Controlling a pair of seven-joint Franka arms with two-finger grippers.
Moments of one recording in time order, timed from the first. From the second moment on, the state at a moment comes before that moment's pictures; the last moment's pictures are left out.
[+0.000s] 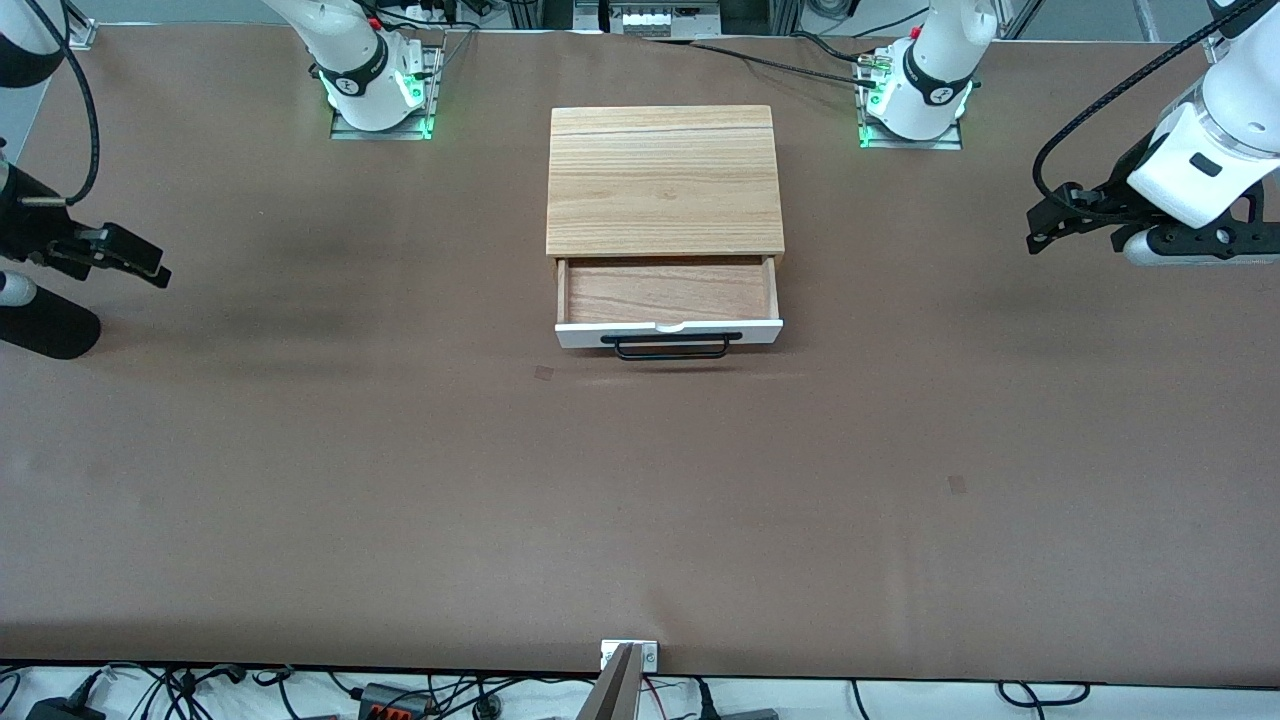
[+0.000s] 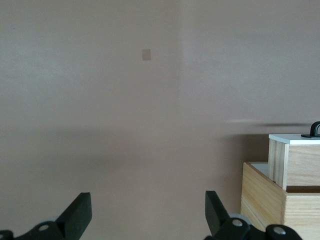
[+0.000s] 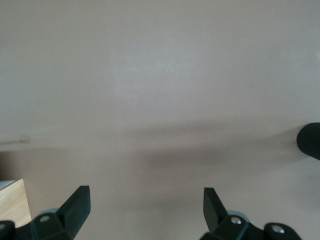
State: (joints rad) left arm -0.02 -0.08 -0.07 -1.75 -0.02 1.65 -0.13; right arm 0.01 -0.01 -0.07 -1.72 0.01 1.74 0.02
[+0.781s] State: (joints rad) left arm -0.02 -0.02 -0.07 -1.67 -0.02 1.57 -0.12; right arm 0.01 -0.02 -0.05 -1.71 0.01 1.73 -0.02
